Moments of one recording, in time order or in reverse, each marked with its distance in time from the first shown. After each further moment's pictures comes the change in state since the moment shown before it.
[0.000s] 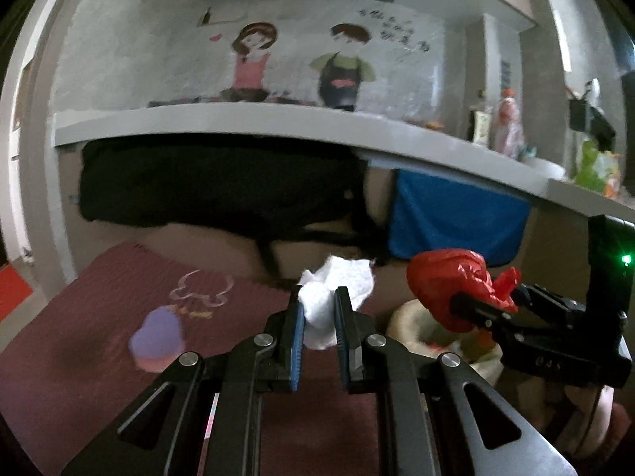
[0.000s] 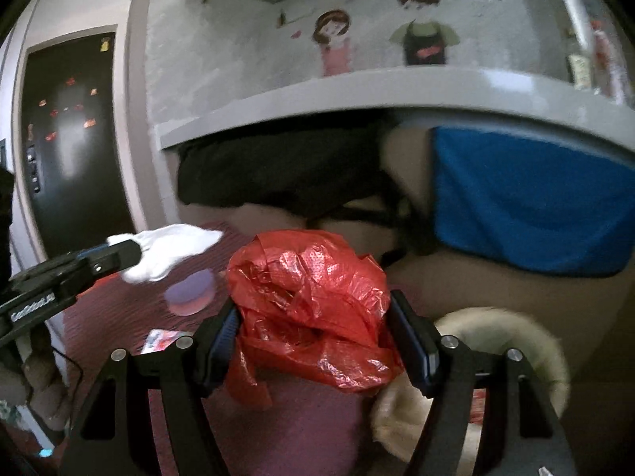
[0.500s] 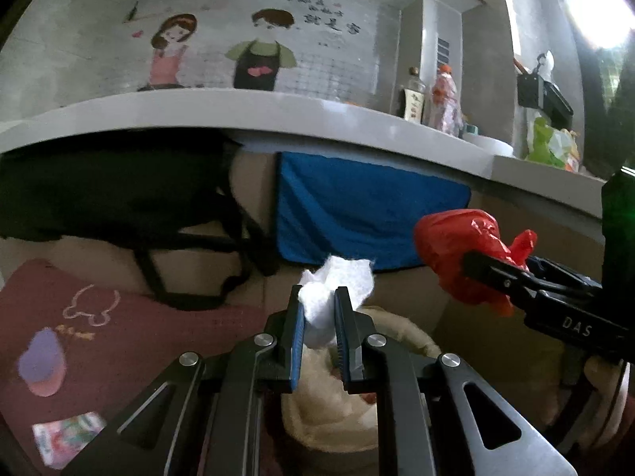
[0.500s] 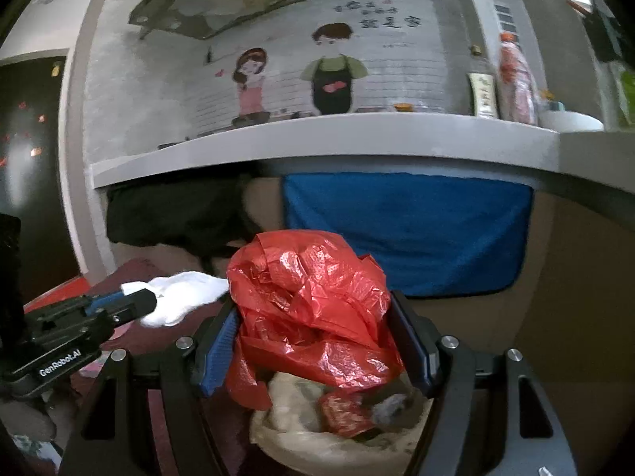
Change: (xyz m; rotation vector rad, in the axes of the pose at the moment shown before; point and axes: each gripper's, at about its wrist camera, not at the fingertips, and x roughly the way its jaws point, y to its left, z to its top) left arm 0.086 -0.112 -0.002 0.062 0.026 -0.203; right arm -0.050 -0.112 0.009 0.072 -0.079 -0.215
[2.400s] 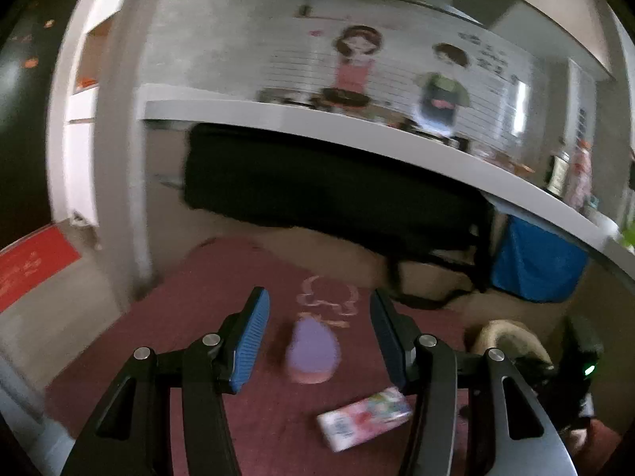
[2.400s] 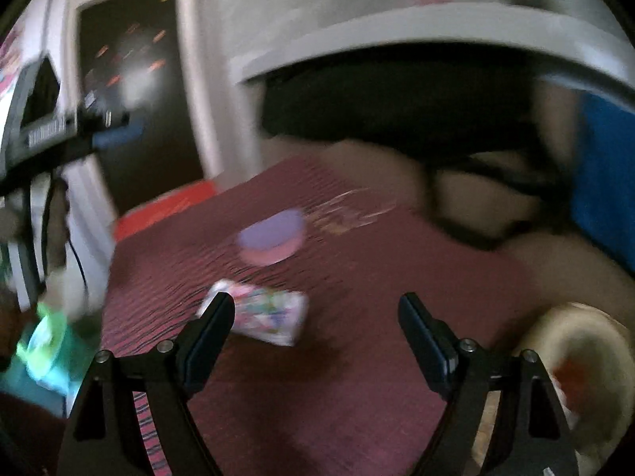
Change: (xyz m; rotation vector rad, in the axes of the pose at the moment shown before) left arm -0.217 0.279 0.014 -0.235 0.006 0.414; right arm 0.103 0.256 -0.061 -0.278 0.355 0.601
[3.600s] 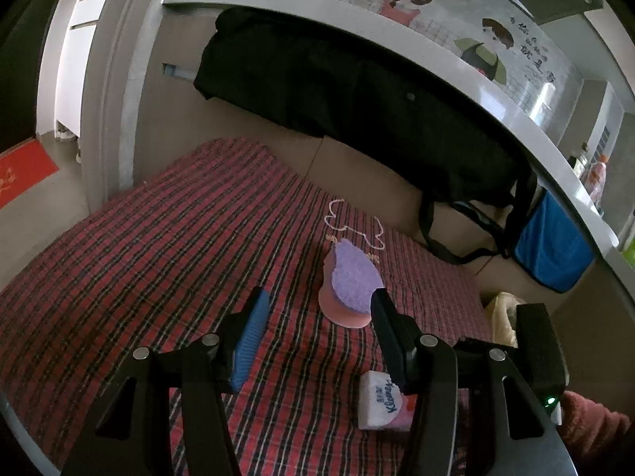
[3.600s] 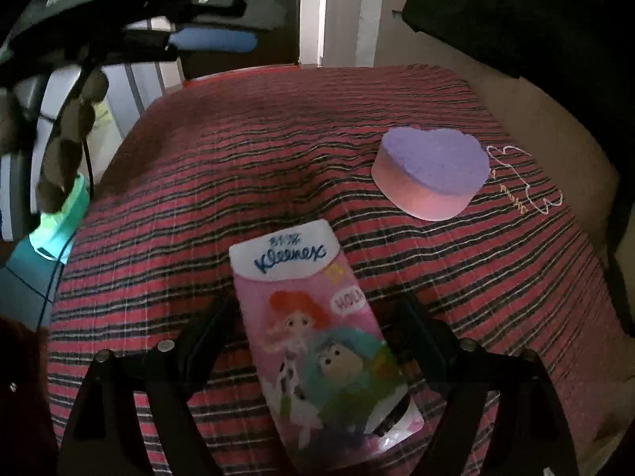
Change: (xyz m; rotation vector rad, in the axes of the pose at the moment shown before) left arm 0.094 0.070 -0.072 -0.168 0.226 -0.112; right arm 0.140 0.073 -0.008 -0.297 0.294 0.150
